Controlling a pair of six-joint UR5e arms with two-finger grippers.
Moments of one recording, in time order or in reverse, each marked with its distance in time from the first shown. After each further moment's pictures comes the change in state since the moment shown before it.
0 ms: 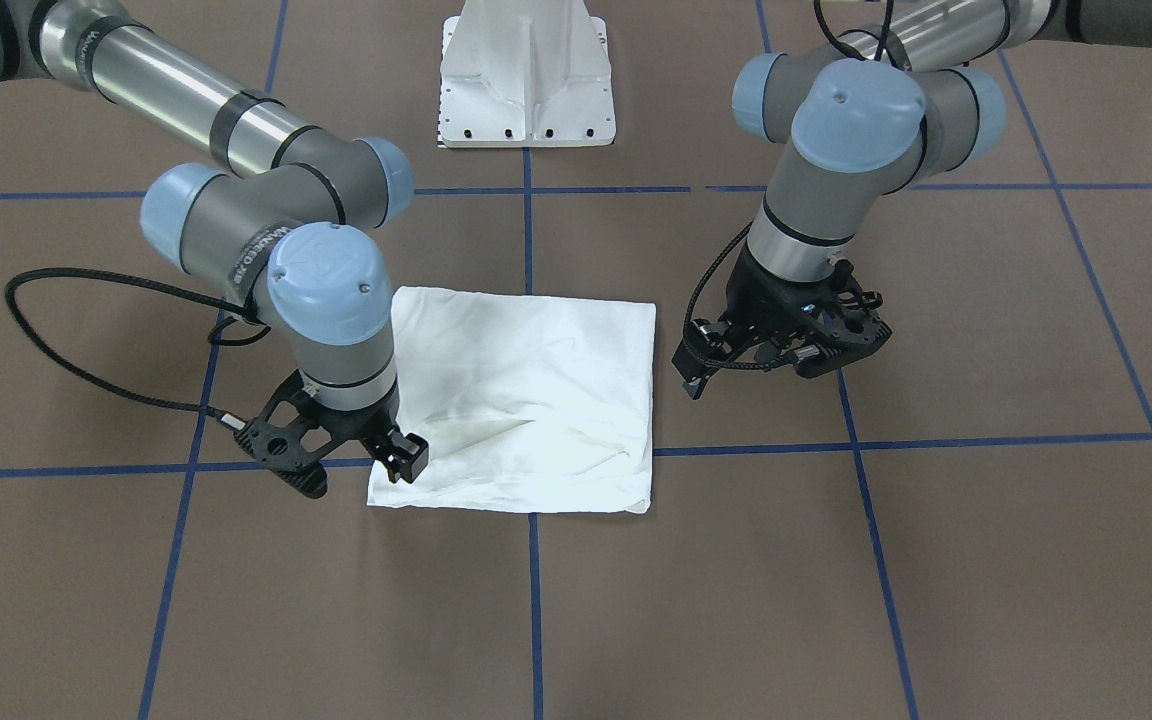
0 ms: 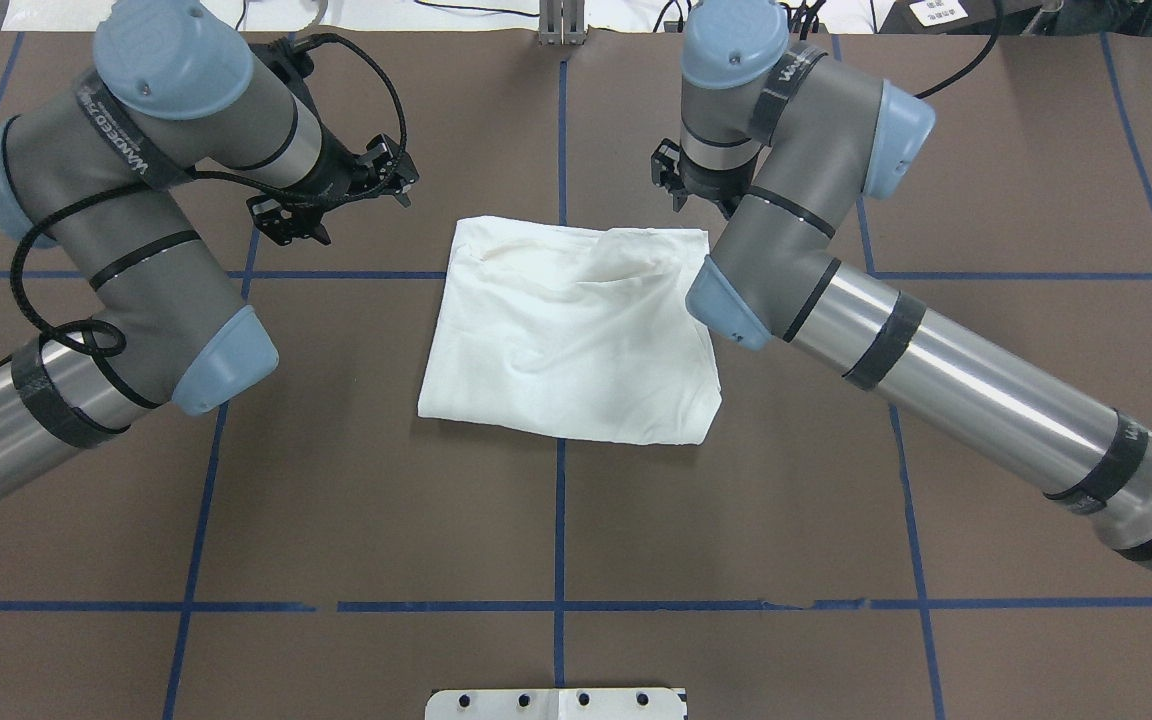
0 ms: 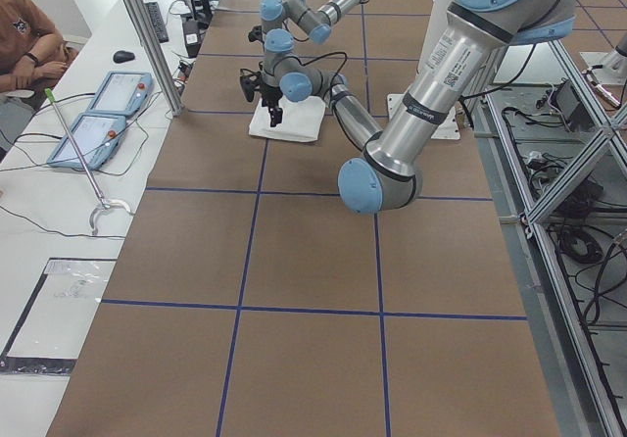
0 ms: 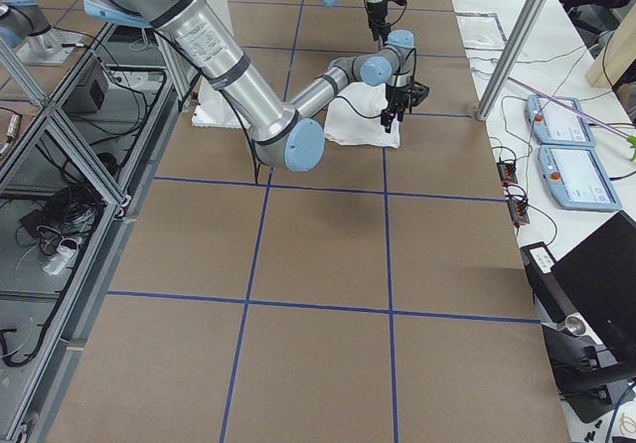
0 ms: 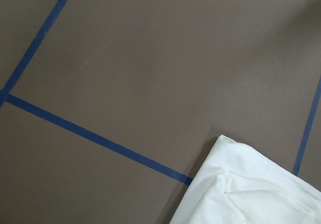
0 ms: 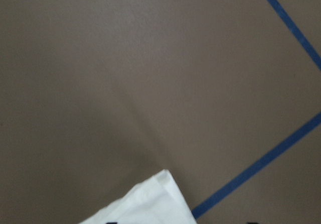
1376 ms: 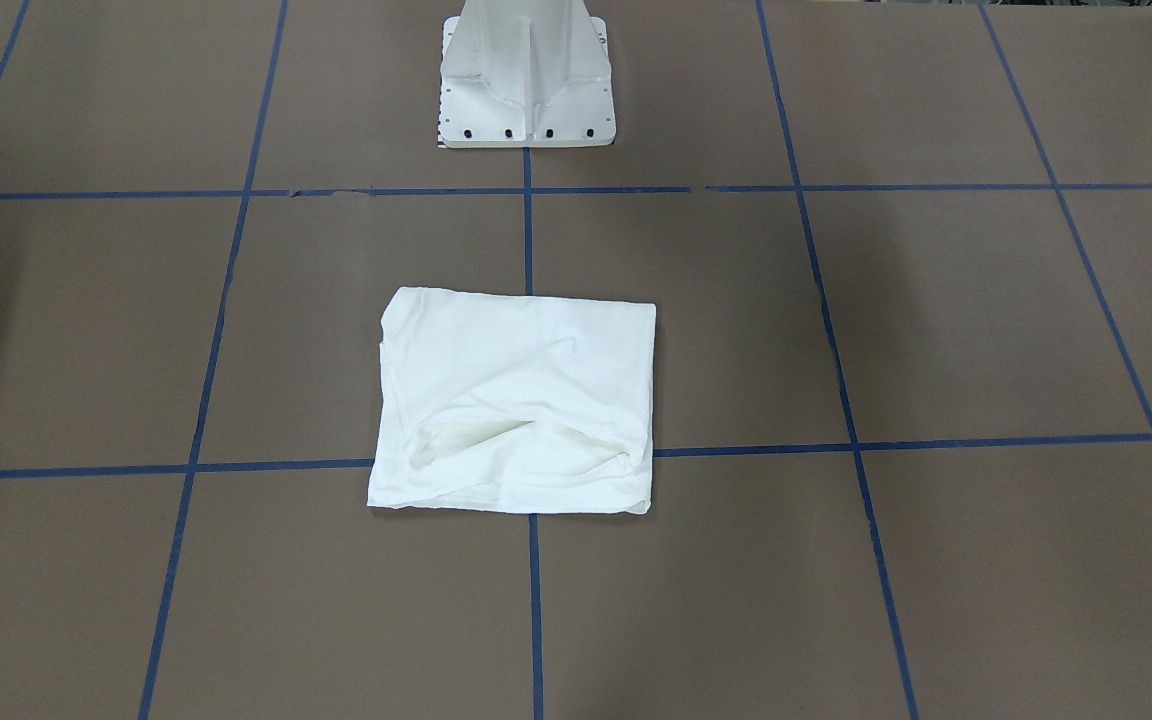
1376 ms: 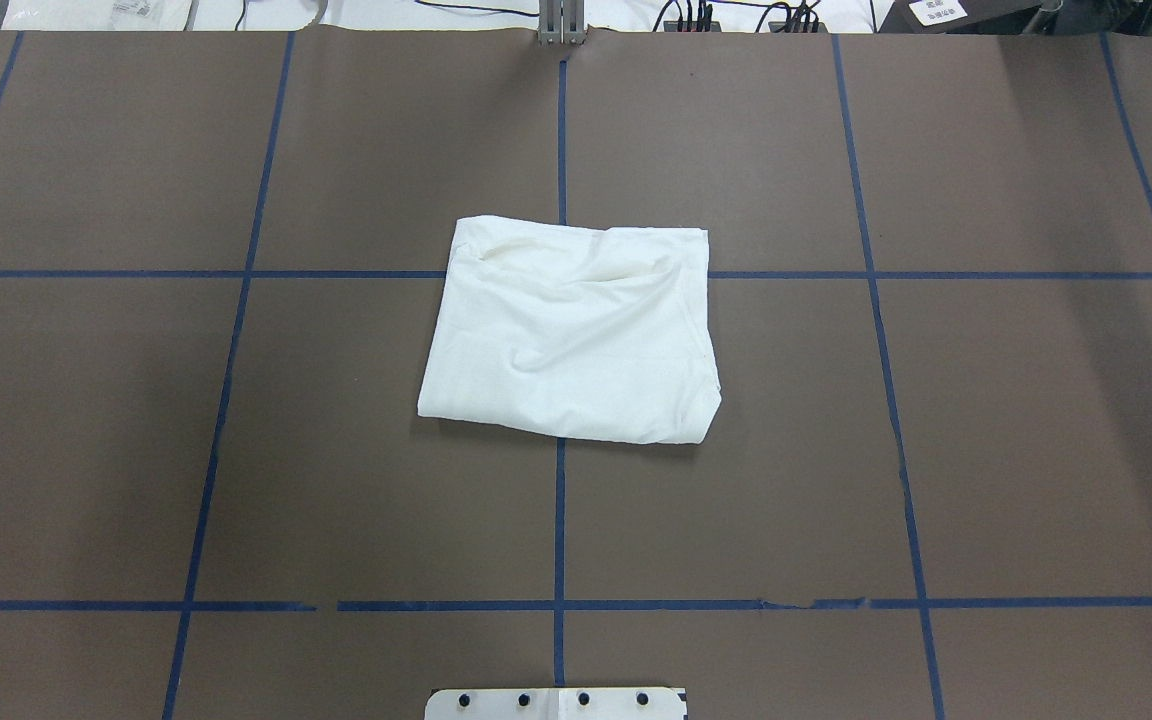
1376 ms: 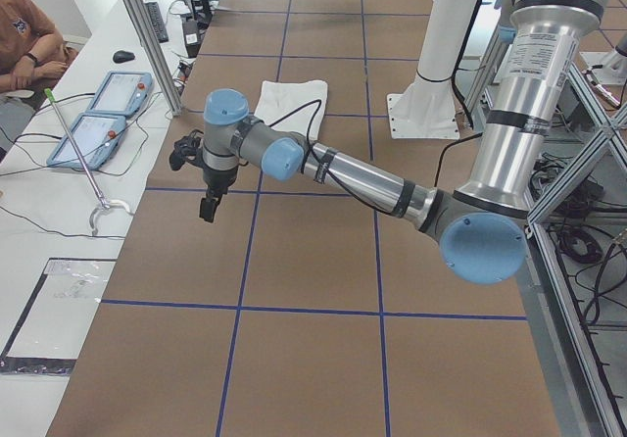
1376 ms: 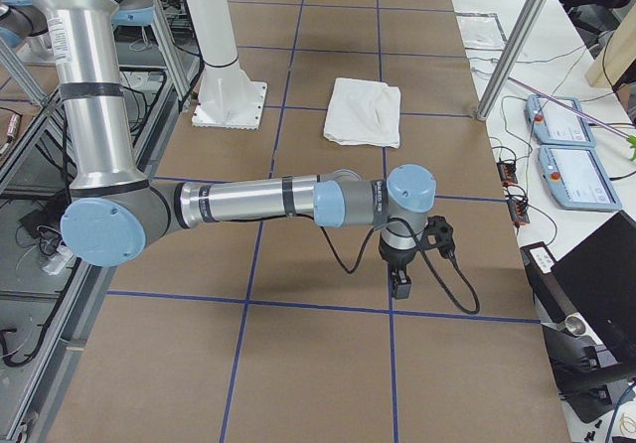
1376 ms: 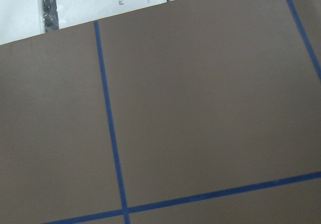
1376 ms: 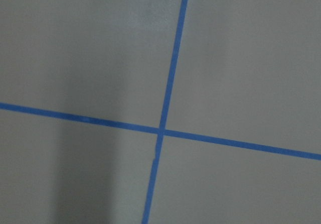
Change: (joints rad) left arm -0.632 0.471 -0.029 0.012 -0.246 1.296; right arm 0.778 -0.747 0.274 -0.031 0.336 -1.638
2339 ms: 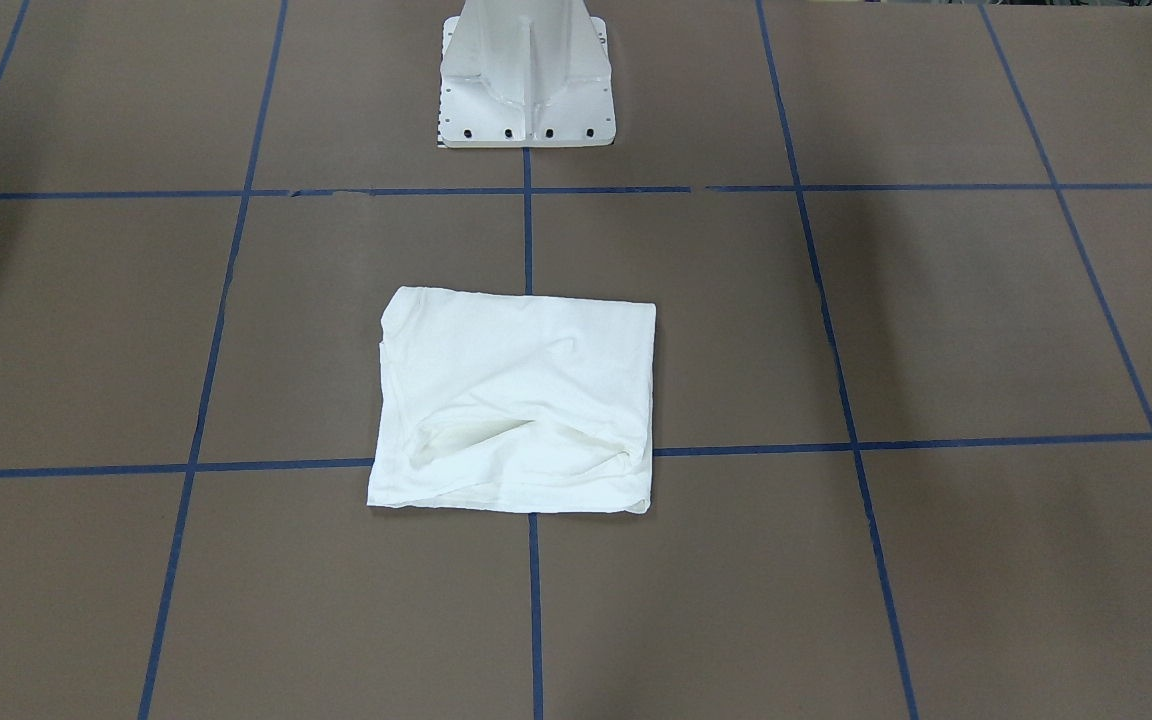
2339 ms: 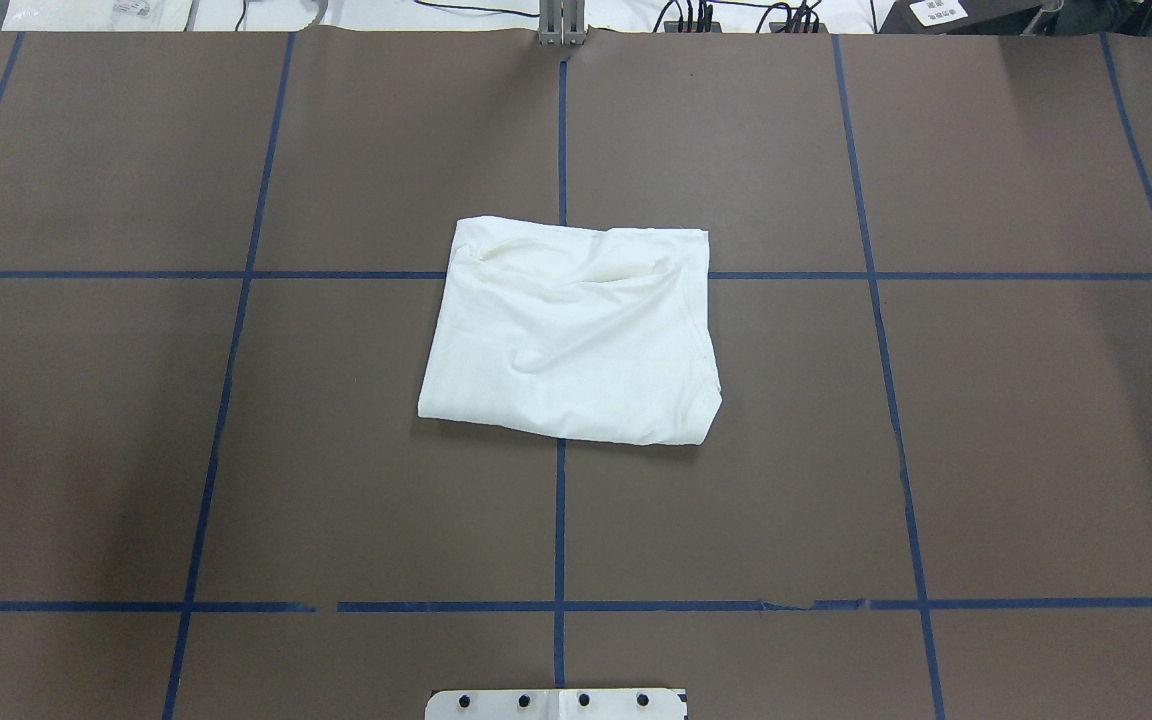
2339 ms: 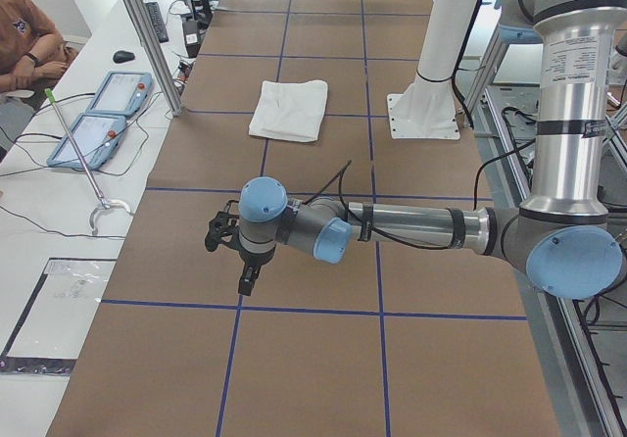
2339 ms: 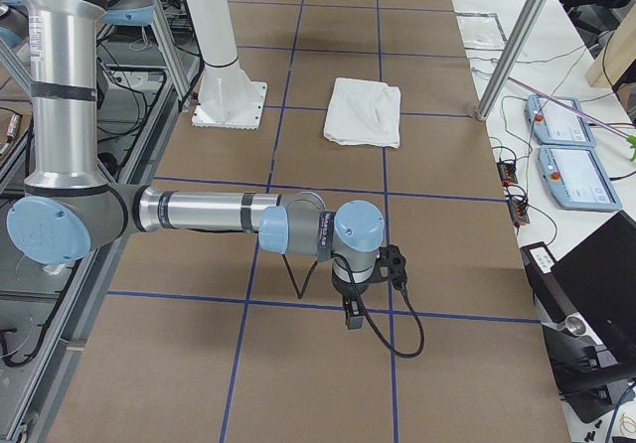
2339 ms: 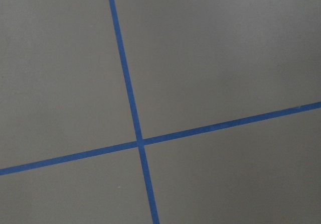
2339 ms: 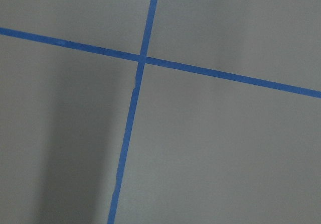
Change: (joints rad) left arm -0.063 0.166 0.080 -0.163 -0.085 0.023; right arm 0.030 -0.138 0.060 -0.003 0.013 -0.071
